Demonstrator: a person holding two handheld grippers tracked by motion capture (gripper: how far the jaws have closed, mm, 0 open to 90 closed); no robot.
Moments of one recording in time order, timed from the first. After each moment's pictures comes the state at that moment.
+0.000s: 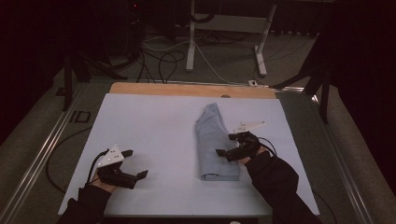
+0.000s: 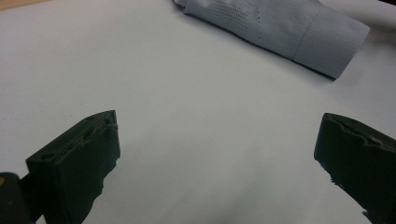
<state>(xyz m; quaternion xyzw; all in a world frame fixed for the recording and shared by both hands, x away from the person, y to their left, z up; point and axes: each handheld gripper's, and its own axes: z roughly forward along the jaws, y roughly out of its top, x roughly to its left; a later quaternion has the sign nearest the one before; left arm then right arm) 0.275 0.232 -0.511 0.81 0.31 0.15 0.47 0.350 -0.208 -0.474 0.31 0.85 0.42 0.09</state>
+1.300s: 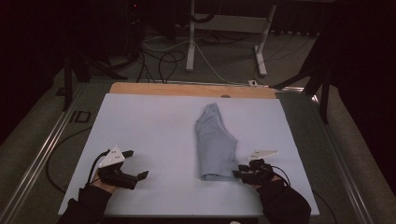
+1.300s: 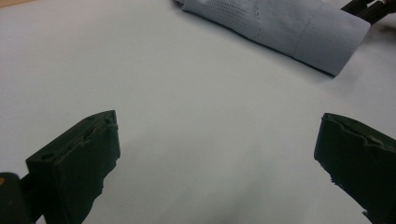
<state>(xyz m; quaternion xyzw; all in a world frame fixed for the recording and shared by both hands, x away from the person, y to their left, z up) 0.275 0.230 -0.513 0.81 0.31 0.15 0.47 0.286 -0.248 -0.521 0.39 0.85 0.36 0.09</state>
